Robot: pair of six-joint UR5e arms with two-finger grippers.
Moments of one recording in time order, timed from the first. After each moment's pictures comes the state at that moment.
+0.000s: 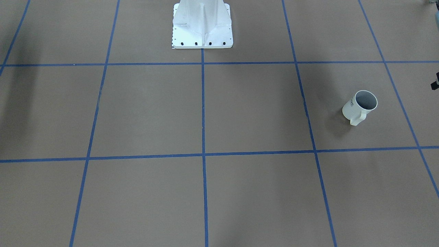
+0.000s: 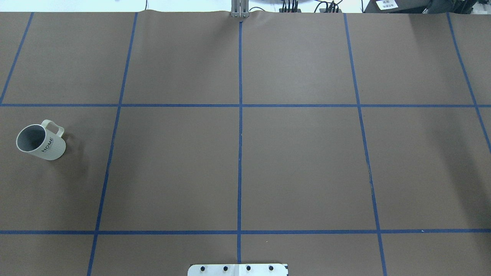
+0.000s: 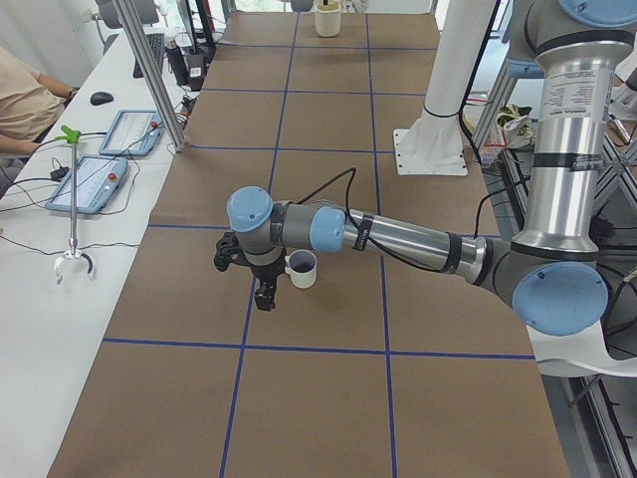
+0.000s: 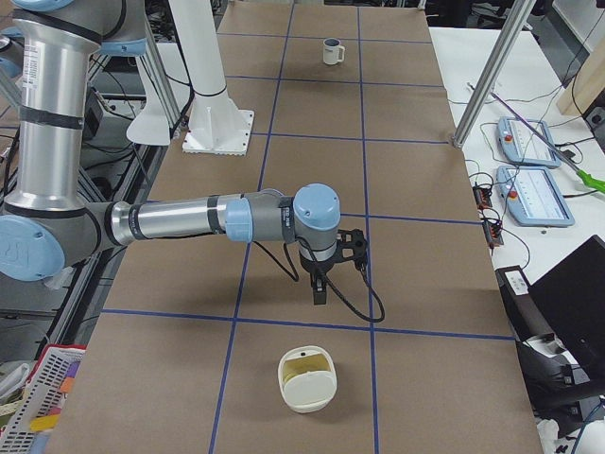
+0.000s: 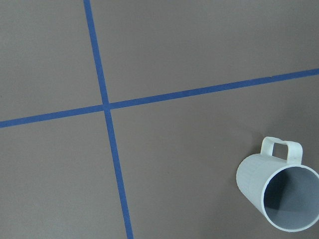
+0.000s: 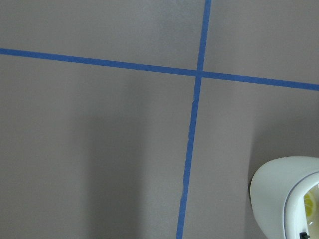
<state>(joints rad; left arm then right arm) -1.47 -1.60 -1.74 -1.43 -2.38 0.03 1.57 -1.74 1.89 -1.65 2.36 -0.05</state>
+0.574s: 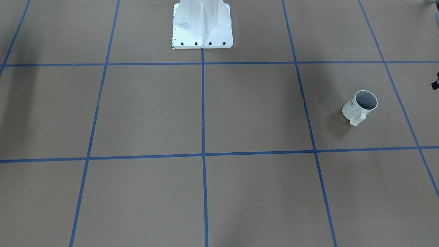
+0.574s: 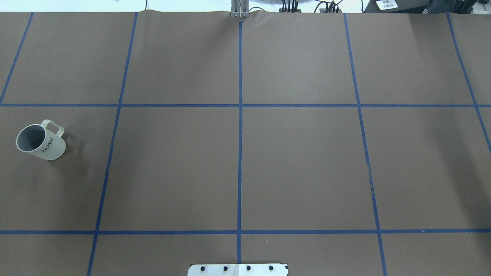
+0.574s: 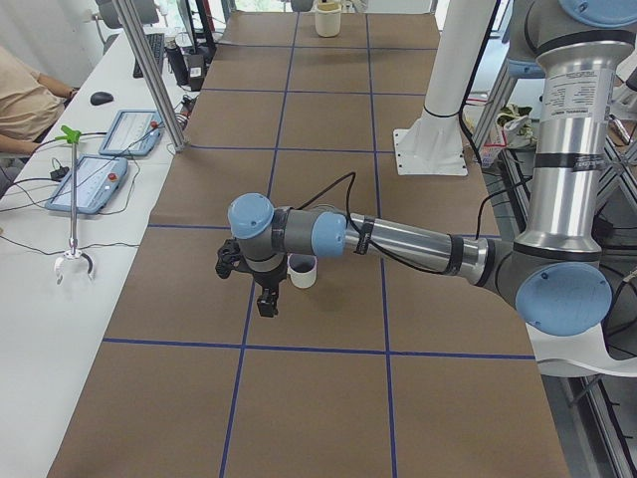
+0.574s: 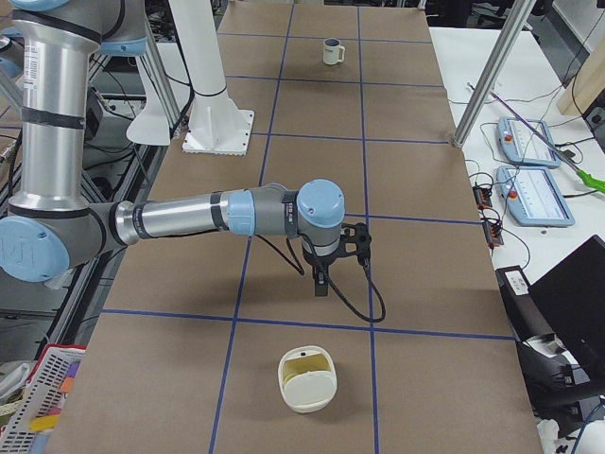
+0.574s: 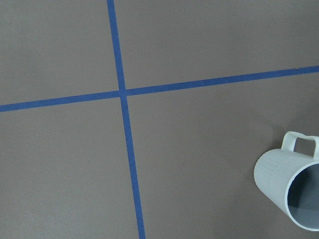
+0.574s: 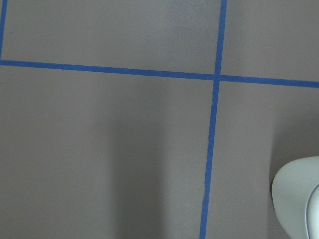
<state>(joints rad) -1.47 -1.59 -1.75 -1.44 -2.38 0.03 1.59 -1.71 1.90 -1.72 2.43 -0.06</state>
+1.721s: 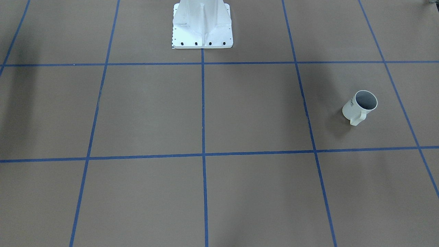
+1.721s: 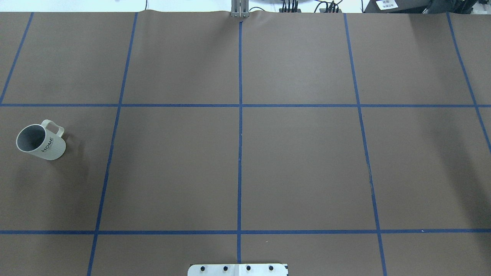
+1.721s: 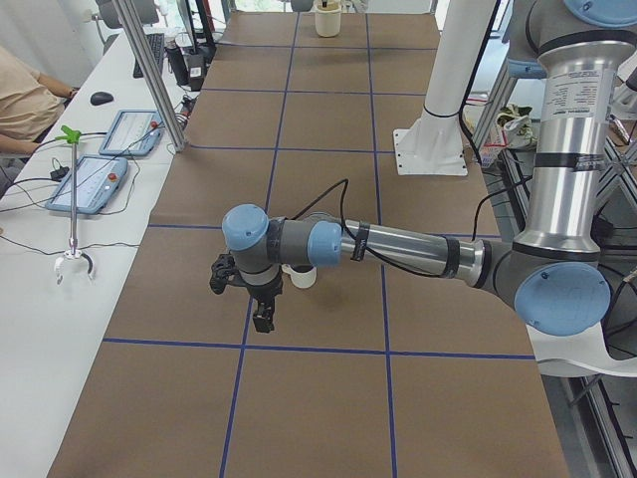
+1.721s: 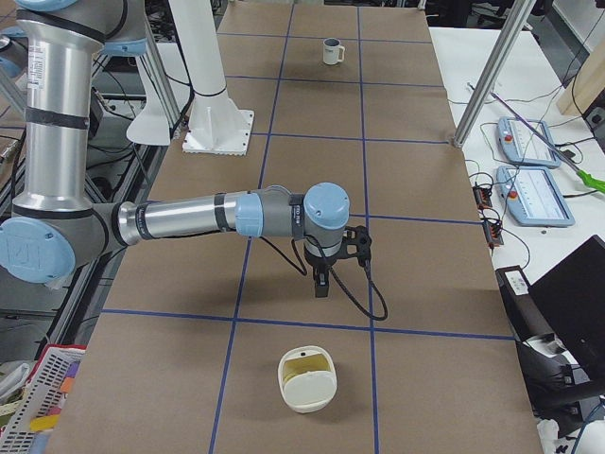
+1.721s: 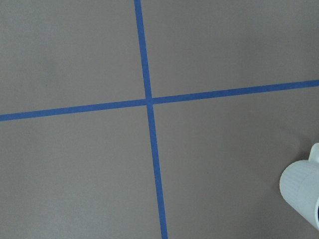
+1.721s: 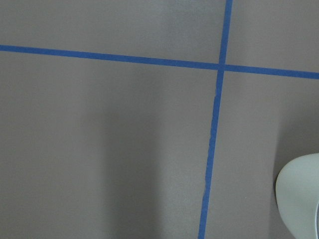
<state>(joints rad) -1.50 -1.59 -1.68 -1.44 -2.32 0.03 1.54 -1.71 1.88 -1.71 2.41 -0.05</state>
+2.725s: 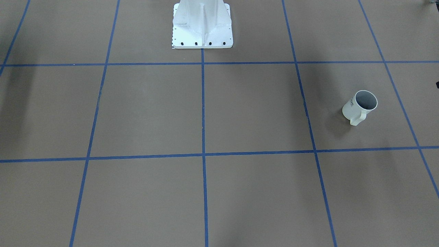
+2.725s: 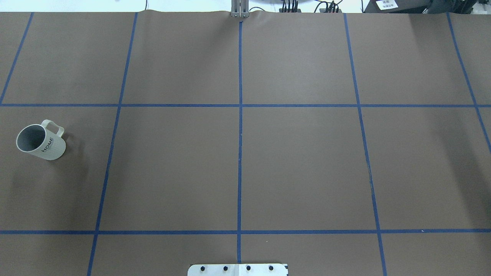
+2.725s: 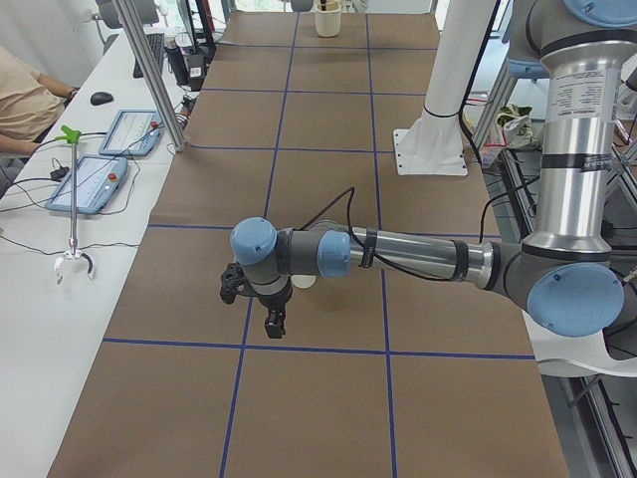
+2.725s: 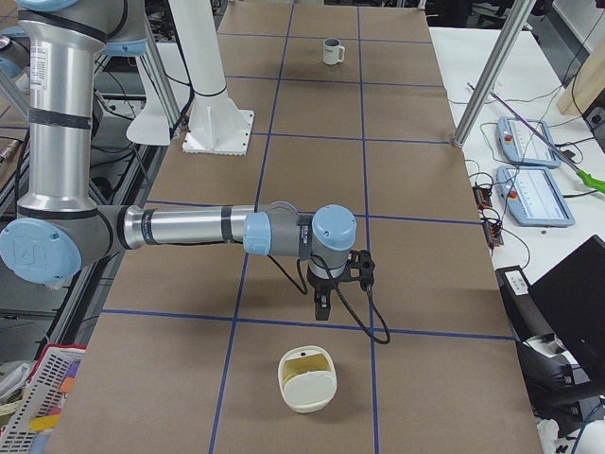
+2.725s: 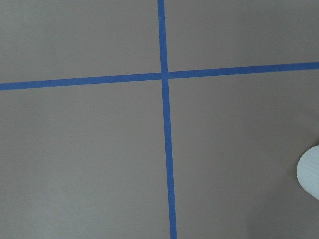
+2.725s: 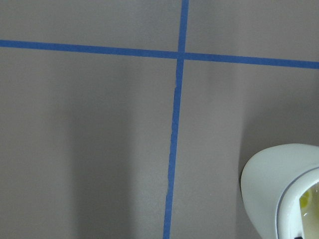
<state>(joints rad) -1.50 -1.56 -1.68 -1.44 -2.43 0.02 1.53 -1.69 1.76 -1.67 2.33 -0.04</state>
